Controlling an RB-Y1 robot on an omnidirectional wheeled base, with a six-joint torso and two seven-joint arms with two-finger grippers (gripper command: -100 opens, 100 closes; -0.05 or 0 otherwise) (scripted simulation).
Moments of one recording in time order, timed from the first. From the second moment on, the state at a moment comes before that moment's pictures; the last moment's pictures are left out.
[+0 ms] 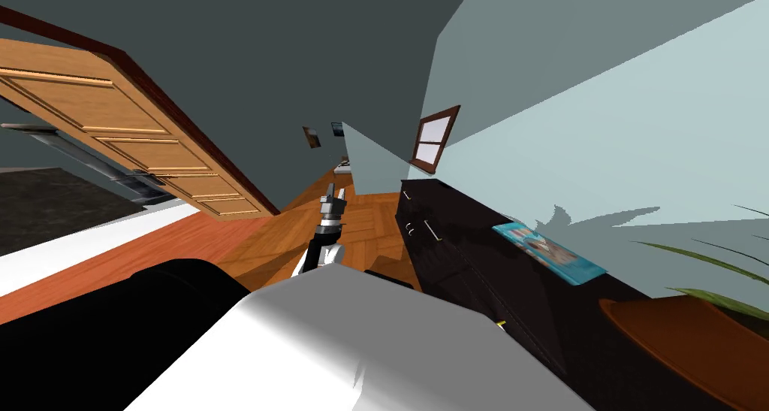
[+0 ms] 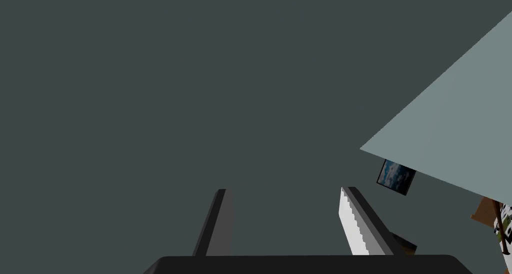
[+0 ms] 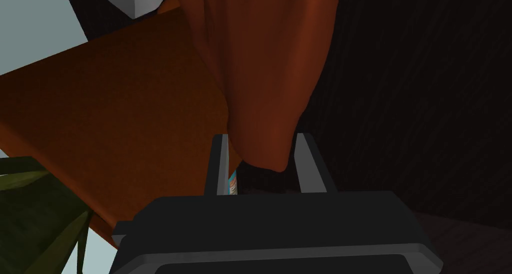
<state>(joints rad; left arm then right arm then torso) 0.48 -0.03 0.01 -2.28 0.05 -0.48 0.07 0.65 -1.67 0.20 -0.84 0.59 -0.56 0.19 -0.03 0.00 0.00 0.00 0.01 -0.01</state>
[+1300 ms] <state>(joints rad) 0.48 -0.03 0.01 -2.28 0.05 -0.48 0.07 0.68 -1.70 0.25 -0.69 0.58 -0.60 0.10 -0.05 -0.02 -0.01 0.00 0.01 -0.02</state>
